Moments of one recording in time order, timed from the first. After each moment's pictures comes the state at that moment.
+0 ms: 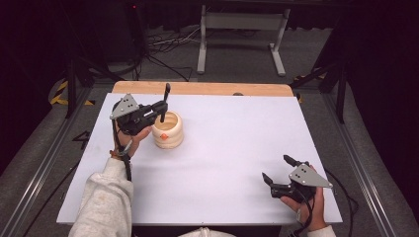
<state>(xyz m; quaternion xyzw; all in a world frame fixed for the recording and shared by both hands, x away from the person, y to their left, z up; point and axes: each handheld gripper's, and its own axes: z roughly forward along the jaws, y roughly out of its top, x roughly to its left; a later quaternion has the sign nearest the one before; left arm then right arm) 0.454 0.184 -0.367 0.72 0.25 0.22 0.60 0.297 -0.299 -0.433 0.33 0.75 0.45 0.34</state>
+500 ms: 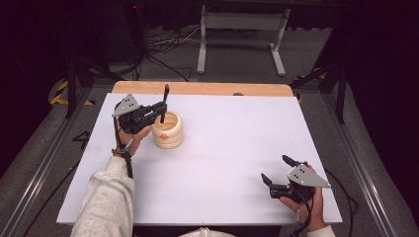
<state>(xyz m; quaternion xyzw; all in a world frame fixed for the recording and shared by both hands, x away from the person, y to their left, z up) 0.471 0.187 -0.386 0.73 0.27 0.21 0.60 0.297 -0.297 -0.434 0.33 0.76 0.45 0.34</state>
